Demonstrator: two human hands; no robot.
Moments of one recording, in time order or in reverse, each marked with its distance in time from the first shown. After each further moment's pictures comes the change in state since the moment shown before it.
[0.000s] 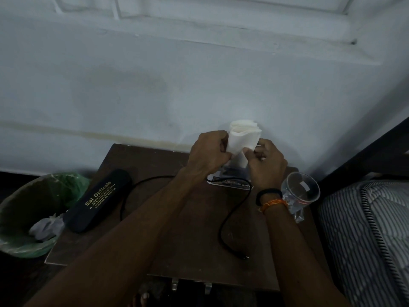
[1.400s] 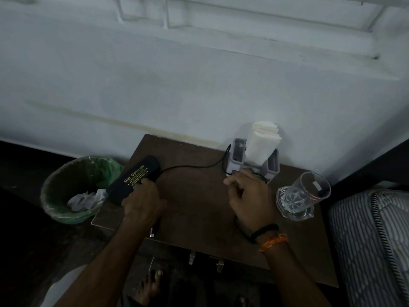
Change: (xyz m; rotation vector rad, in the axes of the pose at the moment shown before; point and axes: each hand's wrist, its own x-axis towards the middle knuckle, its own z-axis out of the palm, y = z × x) left_hand -0.180 -0.072 -0.098 0.495 -0.181 -0.852; right_hand -0.108 -0.035 -0.013 -0.173 -0.359 -0.468
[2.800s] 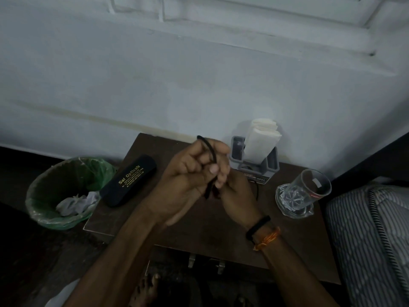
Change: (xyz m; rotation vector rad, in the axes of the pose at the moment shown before) left_hand -0.061 0.066 -0.065 -1.628 -0.573 0.944; right_hand 0.014 -0.032 0.013 0.430 -0.315 0.215
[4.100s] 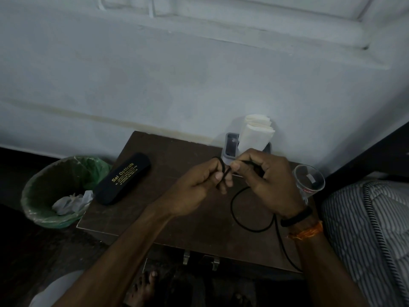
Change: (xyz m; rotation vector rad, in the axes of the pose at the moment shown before) left_hand 0.013 -0.040 -0.004 0.613 -0.127 -0.095; right_hand -0.013 -0.023 -0.080 -0.070 0.098 -0.321
